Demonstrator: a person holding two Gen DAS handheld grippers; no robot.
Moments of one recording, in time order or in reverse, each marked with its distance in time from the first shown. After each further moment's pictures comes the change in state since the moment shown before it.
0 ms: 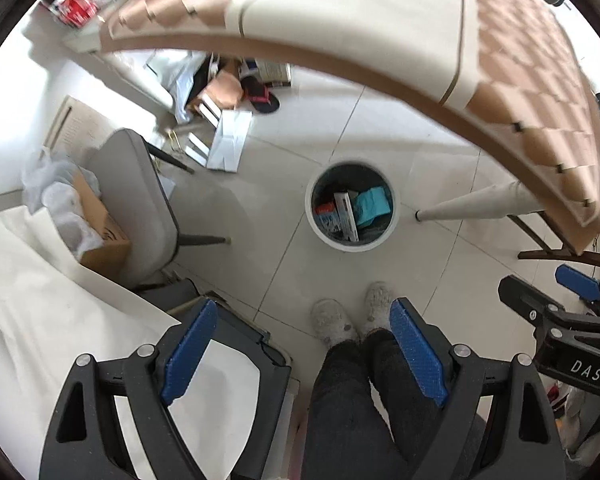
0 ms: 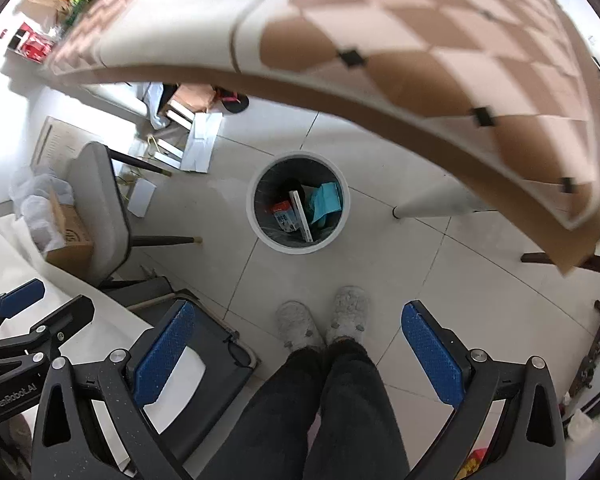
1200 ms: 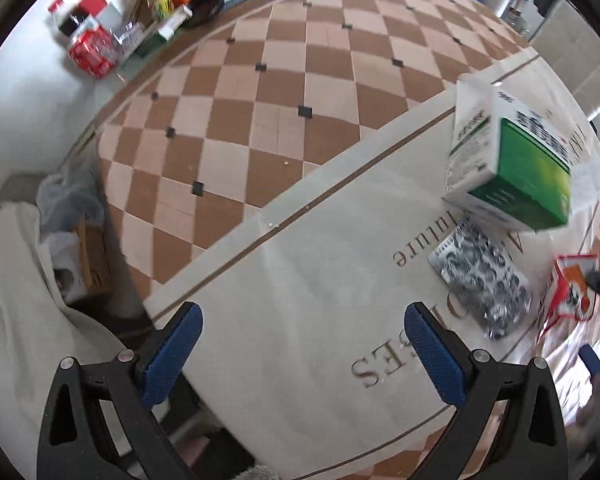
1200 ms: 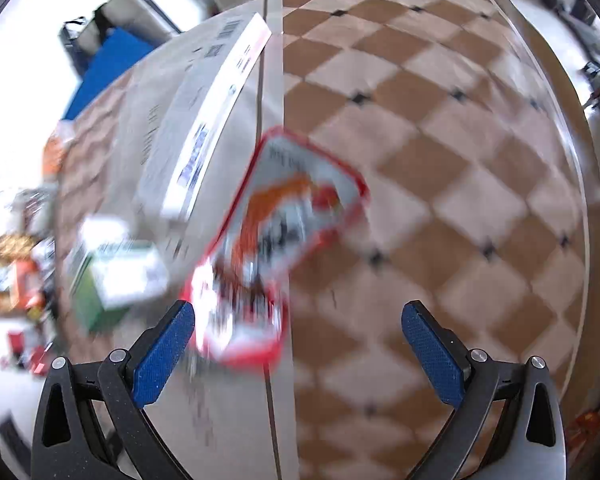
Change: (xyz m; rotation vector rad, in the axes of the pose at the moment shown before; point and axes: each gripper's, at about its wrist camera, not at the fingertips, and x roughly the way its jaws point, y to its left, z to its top) left arm 0.000 -0.036 0.371 -0.552 -0.043 0.108; right arm -0.030 -0.151 0.498 0.462 -0.142 0.041
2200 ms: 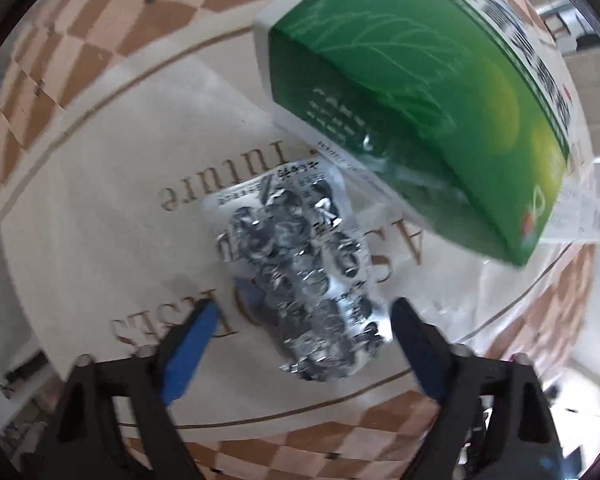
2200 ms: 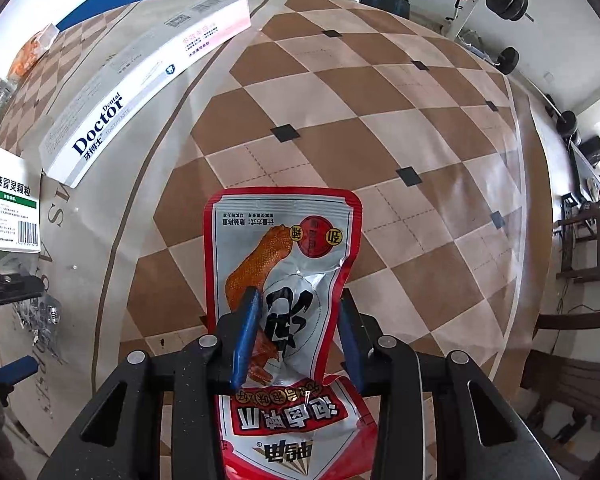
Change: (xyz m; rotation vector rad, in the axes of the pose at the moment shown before) left arm 0.059 -0.090 -0.004 -0.223 0.282 -0.164; right arm 0.013 -0.031 0.037 -0.384 -0.049 -0.215
